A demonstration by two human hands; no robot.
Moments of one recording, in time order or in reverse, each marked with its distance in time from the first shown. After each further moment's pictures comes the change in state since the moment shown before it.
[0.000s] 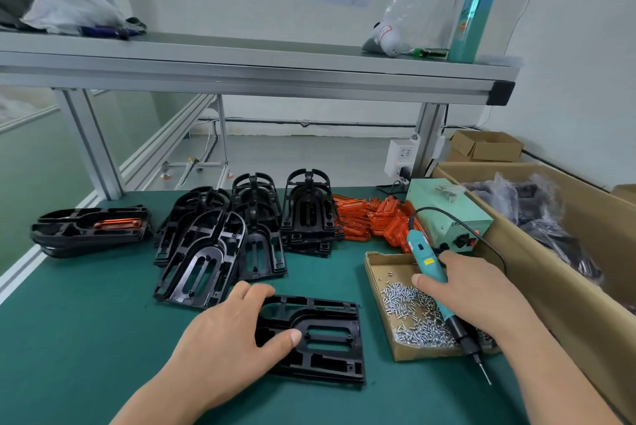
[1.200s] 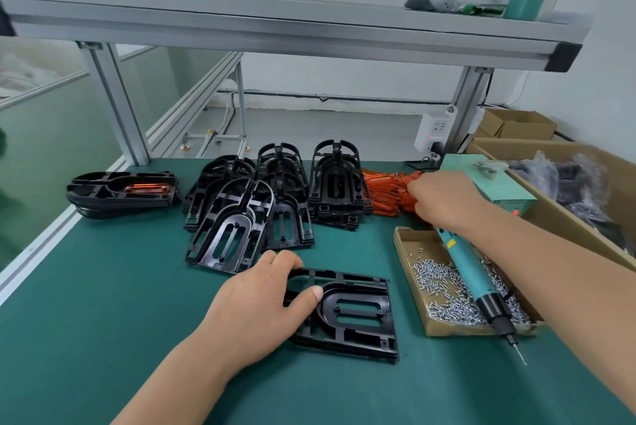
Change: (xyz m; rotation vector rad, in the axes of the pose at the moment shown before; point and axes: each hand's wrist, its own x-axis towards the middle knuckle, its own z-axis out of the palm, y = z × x) left_hand 0.002 -0.007 0.005 -0.064 0.022 -0.031; right_hand 0.105 -0.085 -0.014 -0.717 0.039 -0.357
